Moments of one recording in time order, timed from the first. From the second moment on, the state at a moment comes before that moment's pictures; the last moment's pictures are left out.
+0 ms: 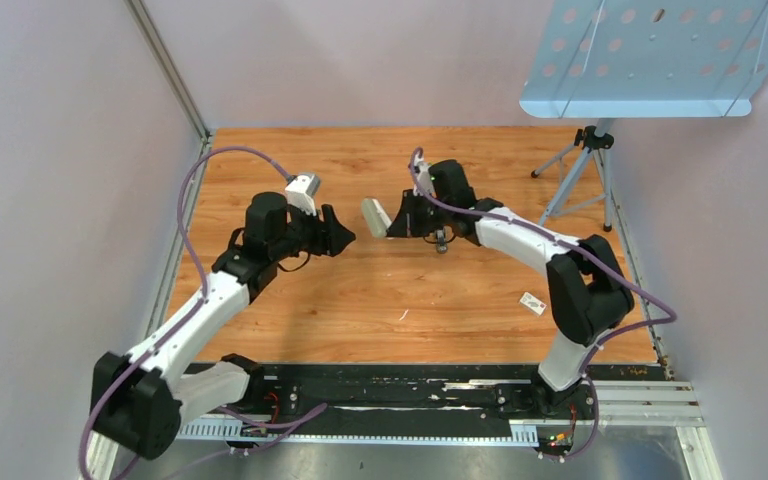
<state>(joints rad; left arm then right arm) -0.35 1.11 0.74 -0.11 0.33 -0.38 0.59 1.73 1.19 -0.11 -0.44 0.46</state>
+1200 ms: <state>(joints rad) -0.77 1.14 1.02 -0.58 0.55 1.15 0.58 1.53 1.08 -0.29 -0.92 0.35</state>
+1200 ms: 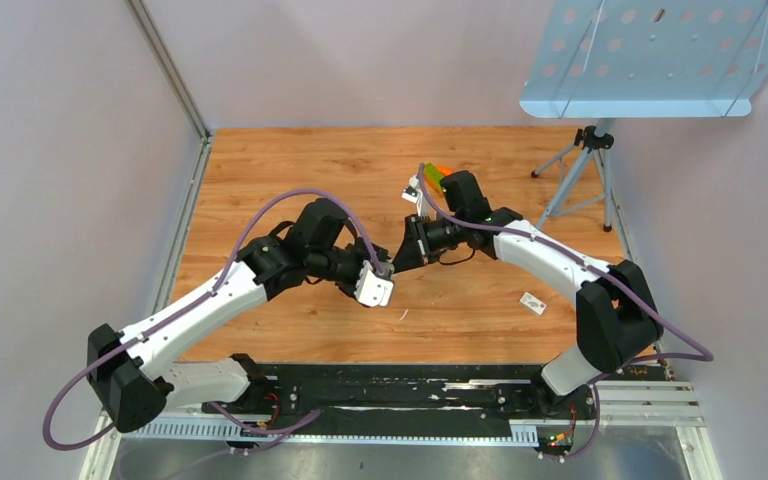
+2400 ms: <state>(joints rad) -0.46 1.08 1.13 -0.76 0.81 1.15 0.56 1.40 0.94 -0.25 -0.89 0.31</state>
